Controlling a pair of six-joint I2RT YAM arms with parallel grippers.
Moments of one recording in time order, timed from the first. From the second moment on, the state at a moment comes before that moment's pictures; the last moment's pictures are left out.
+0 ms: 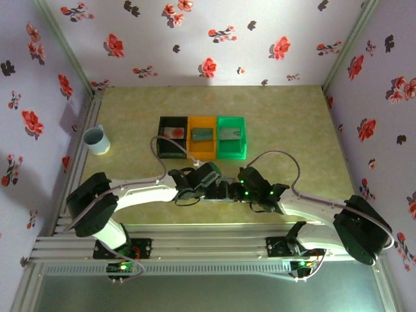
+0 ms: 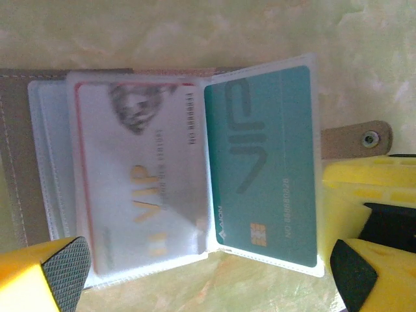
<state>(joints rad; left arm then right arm) -1.11 1.57 0.94 -0.38 -0.10 -0.96 0.83 1.19 0.44 -0.14 -0.03 0.87</state>
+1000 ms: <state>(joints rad) -1.09 1.33 0.77 -0.32 -0.20 -0.96 0.81 1.14 0.40 -0.08 -0.08 0.88</state>
